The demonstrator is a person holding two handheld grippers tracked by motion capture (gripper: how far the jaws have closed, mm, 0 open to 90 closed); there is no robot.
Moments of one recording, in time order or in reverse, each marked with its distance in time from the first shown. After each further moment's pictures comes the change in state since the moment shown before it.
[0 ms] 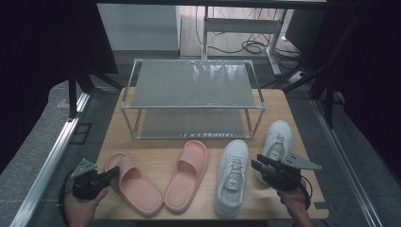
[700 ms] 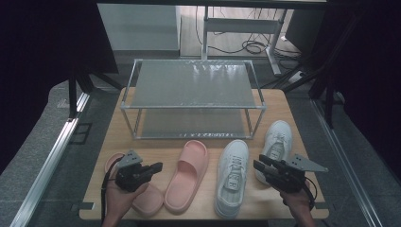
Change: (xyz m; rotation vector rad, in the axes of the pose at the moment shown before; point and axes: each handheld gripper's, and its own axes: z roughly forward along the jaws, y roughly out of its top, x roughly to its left) left arm -0.092 0.041 0.043 0.008 -0.255 0.175; right arm 0.002 0.005 -0.012 -0.037 0.025 -0.006
